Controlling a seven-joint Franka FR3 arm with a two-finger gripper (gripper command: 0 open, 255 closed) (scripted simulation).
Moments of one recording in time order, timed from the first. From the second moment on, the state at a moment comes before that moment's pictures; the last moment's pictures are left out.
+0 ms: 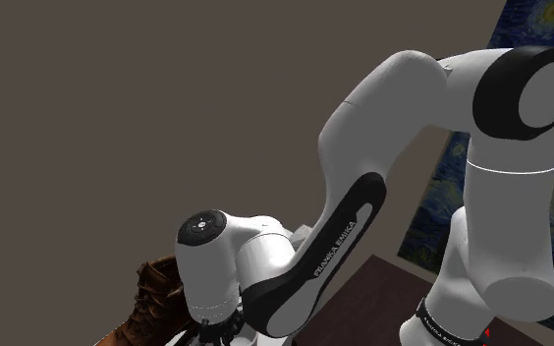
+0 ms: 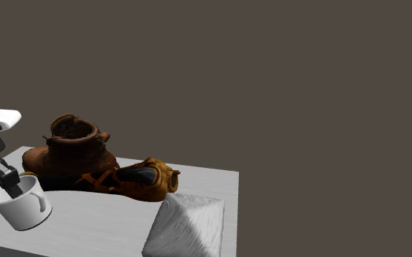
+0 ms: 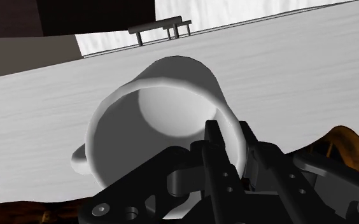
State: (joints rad) arm 0.44 0.30 0.48 -2.27 -0.27 2.45 1.17
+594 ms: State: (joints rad) arm 0.48 0.41 0.43 -2.26 -0.37 2.54 1.24
